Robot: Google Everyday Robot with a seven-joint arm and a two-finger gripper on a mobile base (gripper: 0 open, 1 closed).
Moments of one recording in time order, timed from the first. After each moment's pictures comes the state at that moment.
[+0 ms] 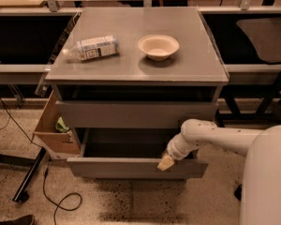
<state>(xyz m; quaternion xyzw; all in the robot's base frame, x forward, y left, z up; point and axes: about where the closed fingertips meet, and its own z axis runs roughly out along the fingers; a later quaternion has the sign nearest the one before) 0.601 -0.107 0.431 -0.52 0.83 0.14 0.17</state>
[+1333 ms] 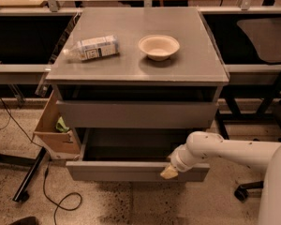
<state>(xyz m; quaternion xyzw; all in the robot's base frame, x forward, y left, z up) 0.553 -0.121 0.420 -0.52 0.82 0.14 0.18</state>
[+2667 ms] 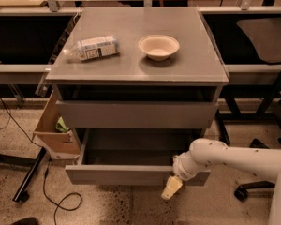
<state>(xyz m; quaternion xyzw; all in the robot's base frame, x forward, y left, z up) 0.518 -0.124 0.412 -0.53 0.82 0.16 0.16</state>
